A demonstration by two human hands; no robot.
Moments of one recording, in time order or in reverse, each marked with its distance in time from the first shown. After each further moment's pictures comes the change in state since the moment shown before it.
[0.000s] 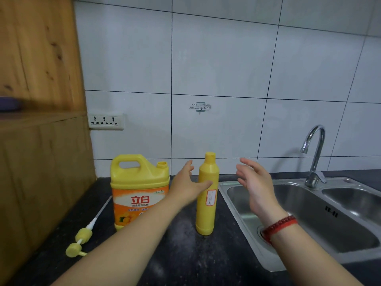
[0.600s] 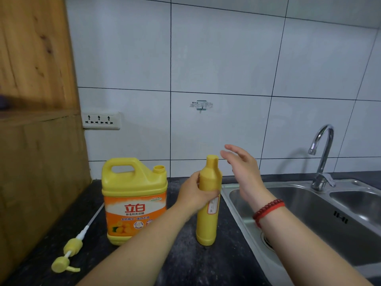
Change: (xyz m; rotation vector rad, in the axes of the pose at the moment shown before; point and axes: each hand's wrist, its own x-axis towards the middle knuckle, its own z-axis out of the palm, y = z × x) left_hand 0.024 -0.017 0.028 -0.105 -0.049 -0.039; right_hand 0.036 -0.007 0.039 -0.078 -0.133 -0.041
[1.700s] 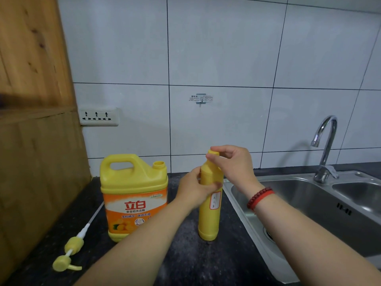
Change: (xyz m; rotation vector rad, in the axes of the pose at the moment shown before) left_hand 0.004 0.000 -0.003 0.034 0.010 -0.020; right_hand 0.009 0.015 0.014 -0.235 -0.056 -0.170
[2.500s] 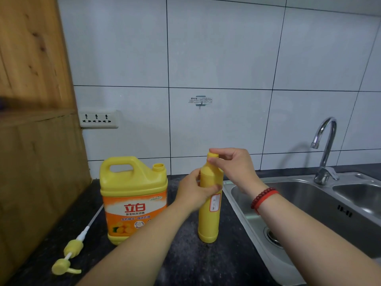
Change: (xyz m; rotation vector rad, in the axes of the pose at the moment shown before) left_hand 0.000 -0.001 0.000 -0.015 0.008 0.007; right_hand 0.004 0.001 -0.006 0.073 -0.116 0.017
